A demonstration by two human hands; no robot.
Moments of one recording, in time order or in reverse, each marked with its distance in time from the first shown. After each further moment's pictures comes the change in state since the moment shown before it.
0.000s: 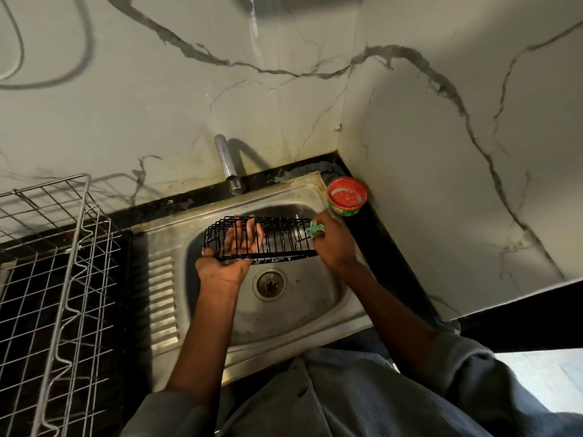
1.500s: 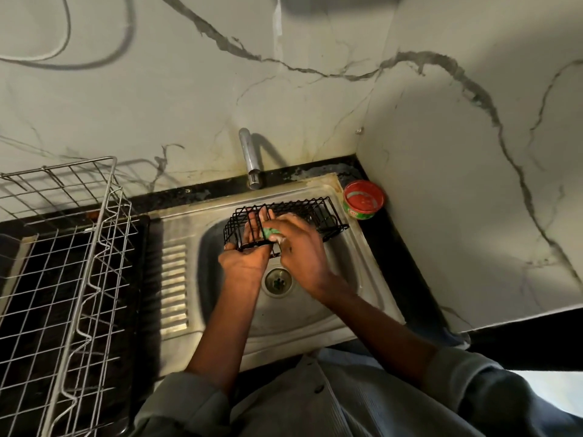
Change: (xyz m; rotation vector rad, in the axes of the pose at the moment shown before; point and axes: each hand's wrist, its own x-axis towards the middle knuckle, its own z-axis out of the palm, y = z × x) left_hand 0.006 -0.006 0.004 -0.164 0.037 0.054; right_hand -0.056 -0.098 0.009 0.116 0.028 -0.513
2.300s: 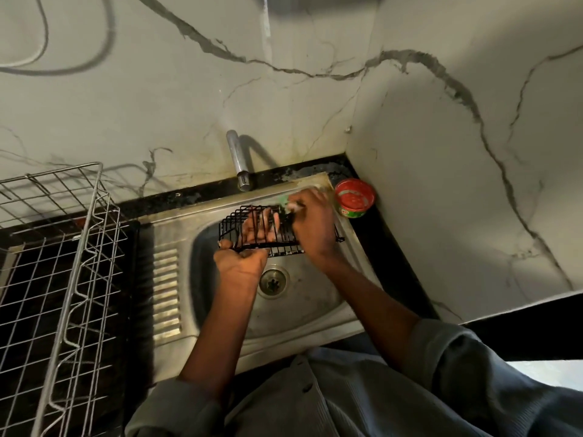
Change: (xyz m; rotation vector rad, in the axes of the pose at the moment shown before) left_hand -0.022 -0.021 0.005 0.090 -0.064 0.026; right_hand 0.038 0.042 -0.015 -0.089 0.207 0.196
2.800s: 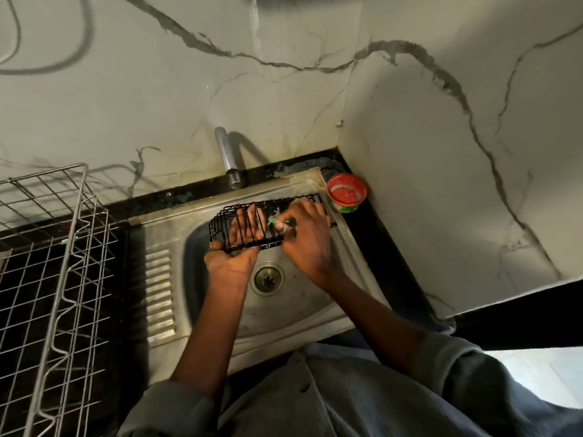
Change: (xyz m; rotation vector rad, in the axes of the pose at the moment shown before) left_hand 0.018 0.006 -0.006 -0.023 0.028 -0.034; right_hand -0.030 0.006 -0.002 -0.045 -0.086 -0.001
